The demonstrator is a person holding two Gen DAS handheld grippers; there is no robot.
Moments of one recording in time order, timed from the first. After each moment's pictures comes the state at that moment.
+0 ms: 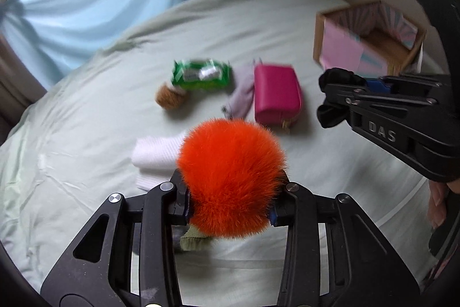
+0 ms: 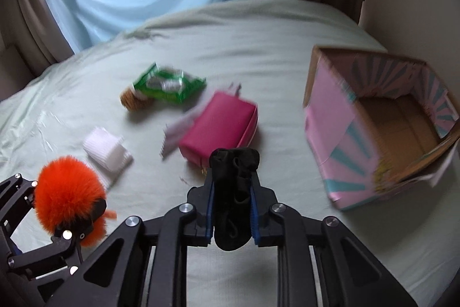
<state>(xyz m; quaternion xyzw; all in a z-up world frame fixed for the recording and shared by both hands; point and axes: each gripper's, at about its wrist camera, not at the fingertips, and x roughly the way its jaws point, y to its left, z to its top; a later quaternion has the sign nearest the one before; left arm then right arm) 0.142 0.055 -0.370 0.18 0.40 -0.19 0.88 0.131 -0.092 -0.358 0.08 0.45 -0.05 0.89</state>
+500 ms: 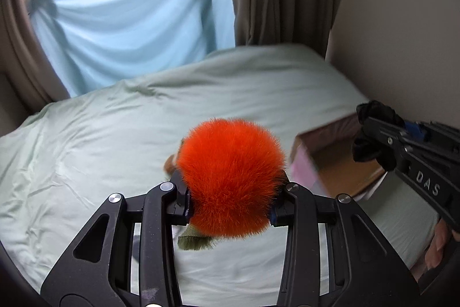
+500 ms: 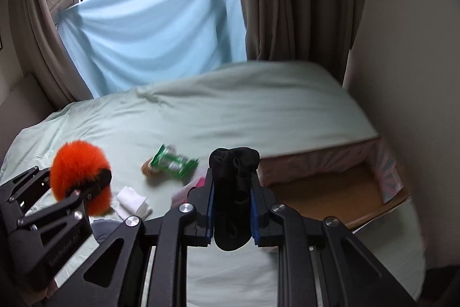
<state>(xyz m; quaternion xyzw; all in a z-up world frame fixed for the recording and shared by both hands) 0.156 -0.029 -0.198 0.08 0.36 -0.13 0.92 0.109 -0.193 -0.181 0.06 0.37 -0.02 0.93</state>
